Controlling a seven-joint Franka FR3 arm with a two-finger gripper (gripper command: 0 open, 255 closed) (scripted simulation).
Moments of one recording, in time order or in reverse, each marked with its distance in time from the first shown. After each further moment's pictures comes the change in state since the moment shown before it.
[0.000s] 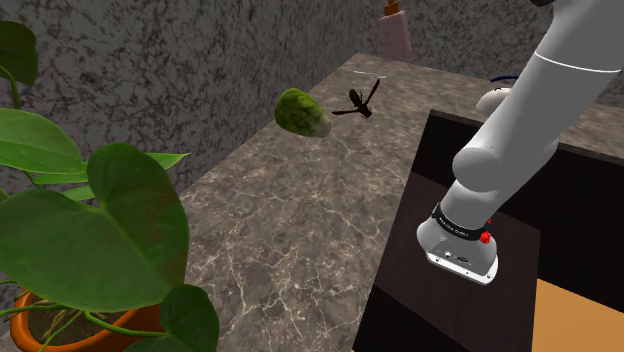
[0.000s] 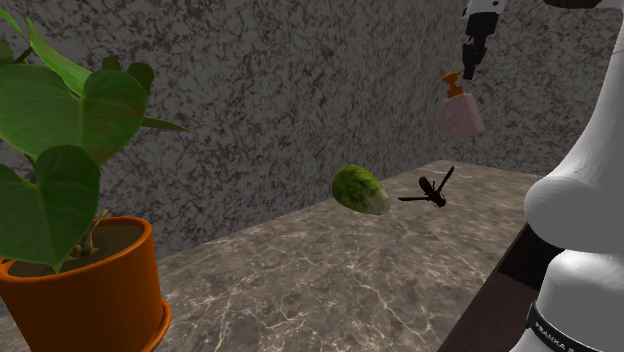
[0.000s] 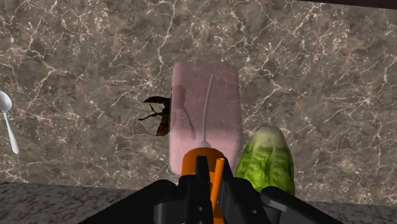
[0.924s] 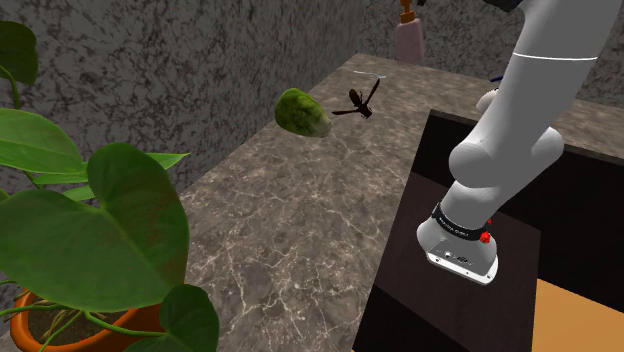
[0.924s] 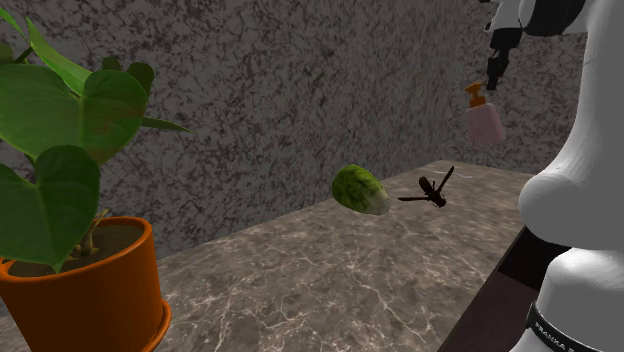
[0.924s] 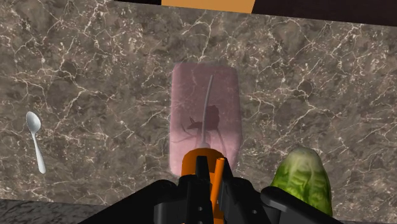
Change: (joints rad) arm -0.131 0.175 -0.092 0.130 0.084 0.015 -0.205
